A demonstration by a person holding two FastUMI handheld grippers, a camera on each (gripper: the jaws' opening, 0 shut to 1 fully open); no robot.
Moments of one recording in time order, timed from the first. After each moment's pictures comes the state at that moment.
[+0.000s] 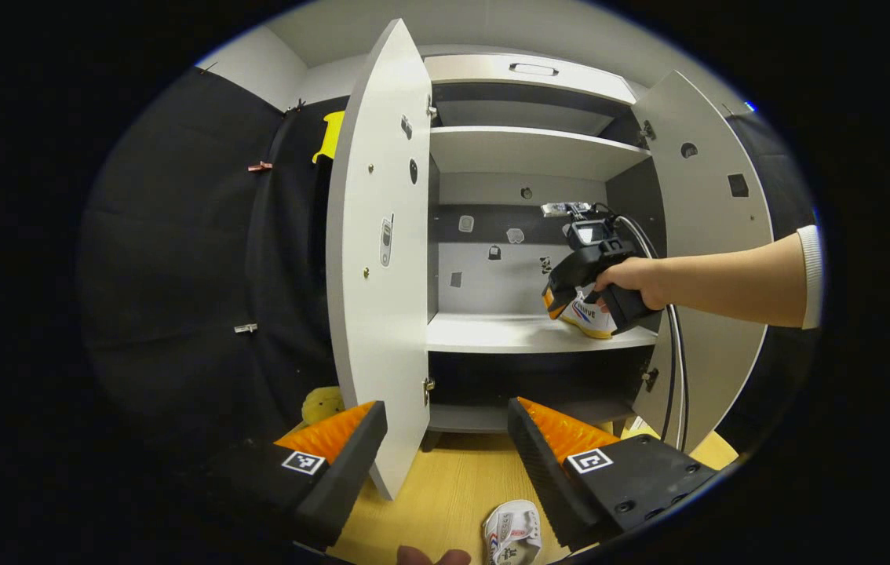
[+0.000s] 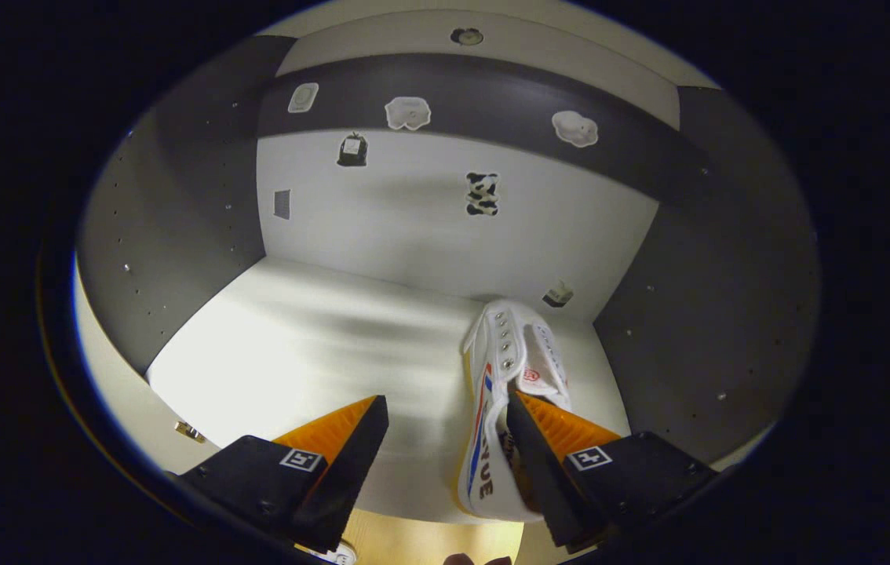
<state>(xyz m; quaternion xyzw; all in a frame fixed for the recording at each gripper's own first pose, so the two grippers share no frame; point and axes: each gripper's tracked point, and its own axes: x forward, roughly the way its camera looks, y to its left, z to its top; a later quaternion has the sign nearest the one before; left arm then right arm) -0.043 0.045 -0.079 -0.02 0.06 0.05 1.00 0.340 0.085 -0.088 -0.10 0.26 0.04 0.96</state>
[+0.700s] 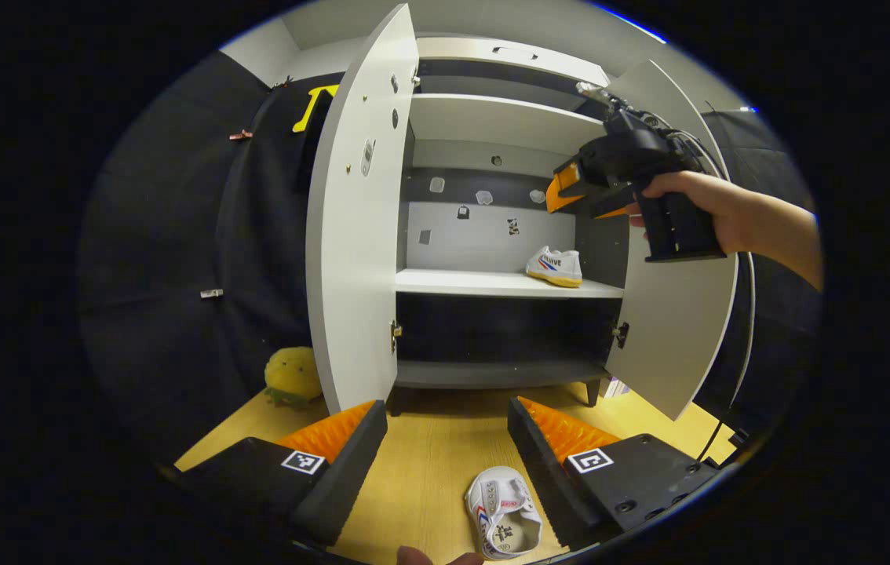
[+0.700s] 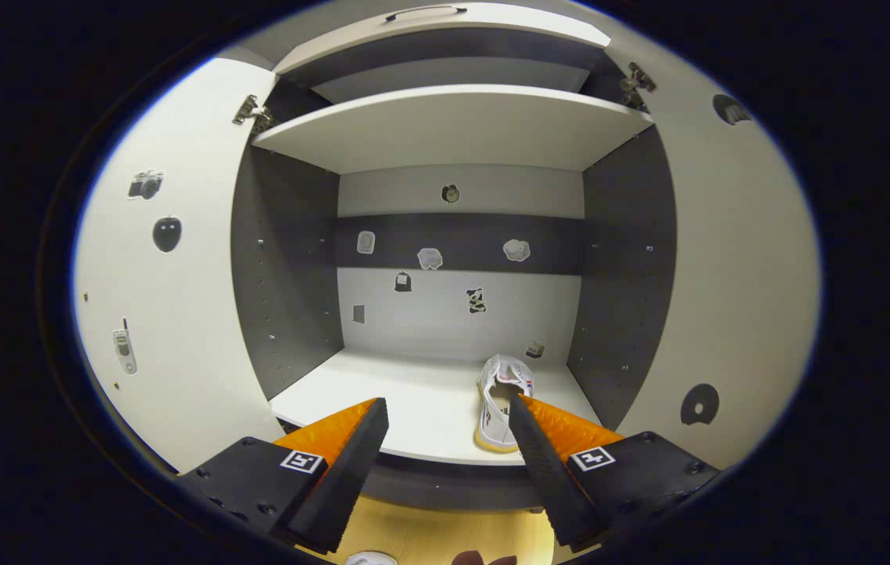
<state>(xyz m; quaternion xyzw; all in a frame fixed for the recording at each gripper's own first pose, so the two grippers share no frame) -0.069 0.018 -0.182 -0.04 0.09 -0.02 0.99 0.160 0.083 0.007 0.00 0.06 0.10 0.99</state>
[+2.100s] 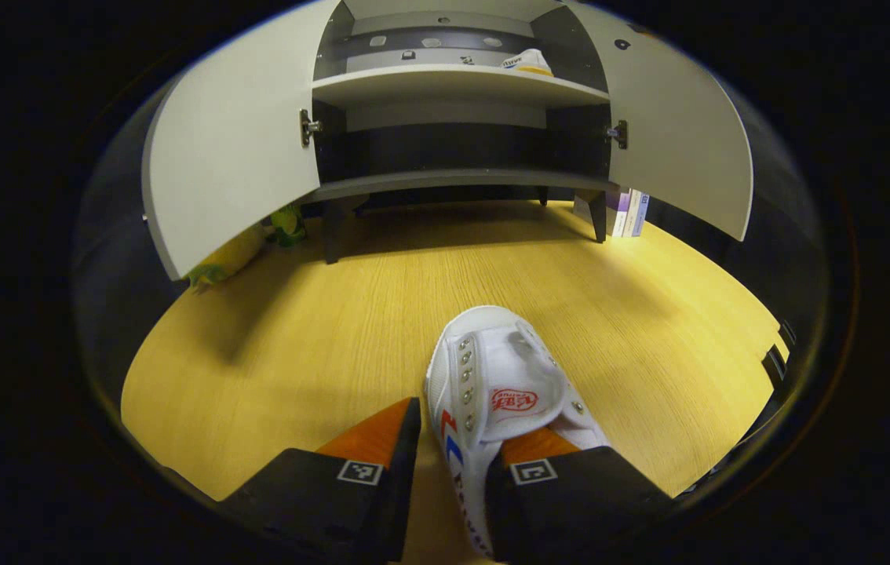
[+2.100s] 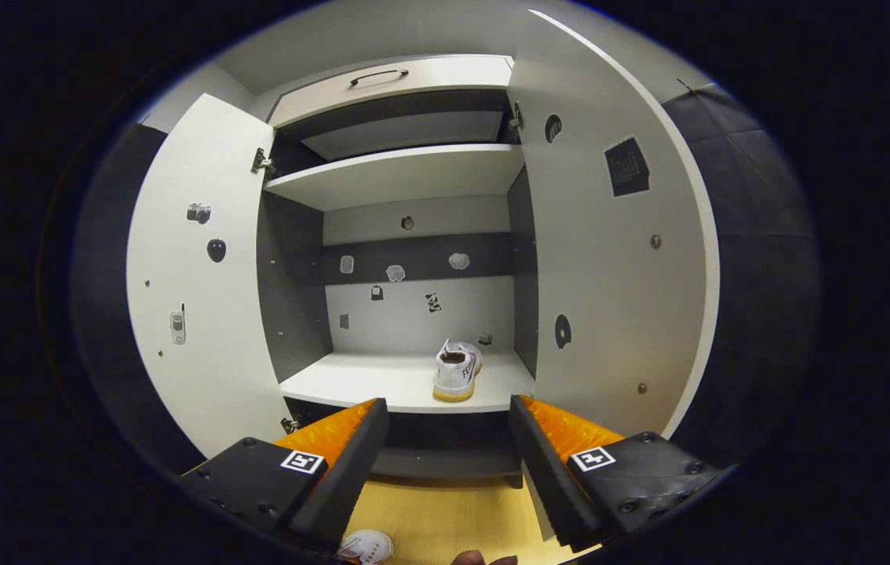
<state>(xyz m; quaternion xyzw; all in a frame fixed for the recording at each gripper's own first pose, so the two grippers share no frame) -0.038 -0.051 -0.437 0.01 0.30 -0.07 0.95 0.044 0.002 0.001 0.04 0.00 0.04 1.00</state>
